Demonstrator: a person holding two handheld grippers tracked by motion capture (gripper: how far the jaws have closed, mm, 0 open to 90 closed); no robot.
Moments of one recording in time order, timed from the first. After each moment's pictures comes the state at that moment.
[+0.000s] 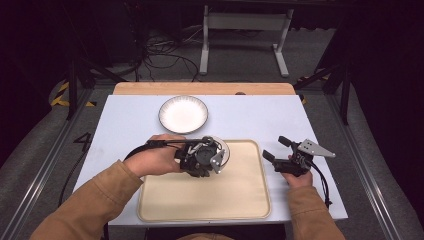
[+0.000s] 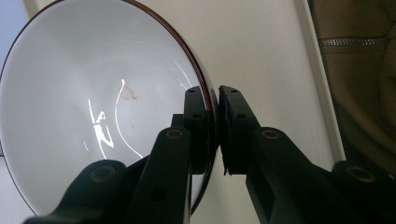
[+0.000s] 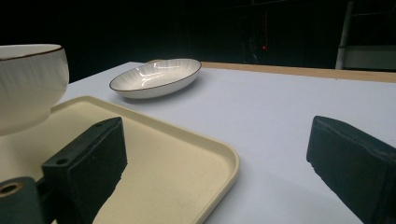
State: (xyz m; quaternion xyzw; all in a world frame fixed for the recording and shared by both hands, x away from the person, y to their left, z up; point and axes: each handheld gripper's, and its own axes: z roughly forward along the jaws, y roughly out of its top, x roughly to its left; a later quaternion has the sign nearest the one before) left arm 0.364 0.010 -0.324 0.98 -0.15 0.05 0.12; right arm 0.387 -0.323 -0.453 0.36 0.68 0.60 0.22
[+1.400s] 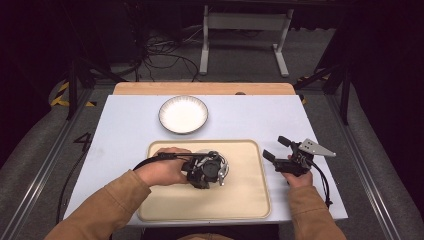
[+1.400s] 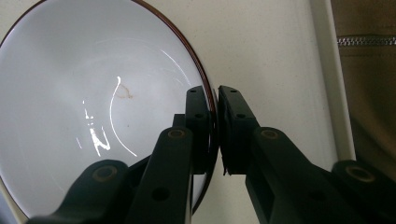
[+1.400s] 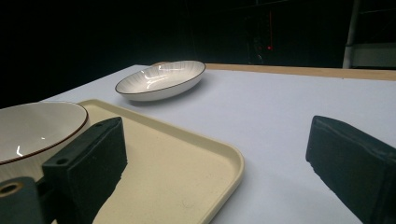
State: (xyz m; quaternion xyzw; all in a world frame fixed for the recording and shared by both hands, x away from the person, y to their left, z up) left arm 0.363 -0.005 -0.377 0.99 -0.14 0.01 0.08; right arm 0.388 -0.325 -0.453 0.36 0.68 0.61 0.20
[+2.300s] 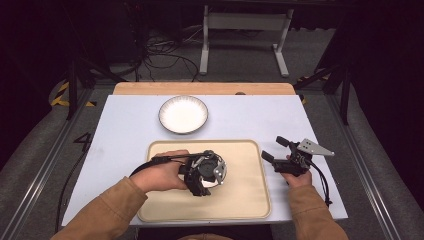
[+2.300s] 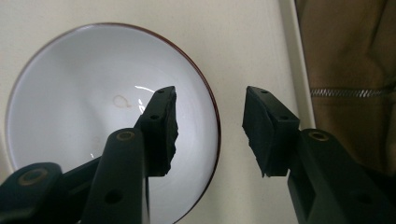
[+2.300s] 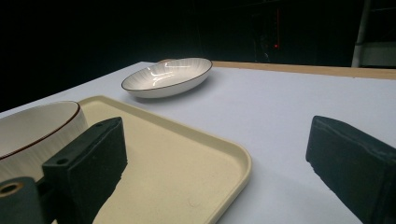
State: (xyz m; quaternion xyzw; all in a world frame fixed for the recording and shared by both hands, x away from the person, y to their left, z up) left arm 0.353 0.008 -0.361 0.98 -0.10 0.01 0.15; right arm 0.389 -0.322 -0.453 0.35 0.69 0.61 0.20
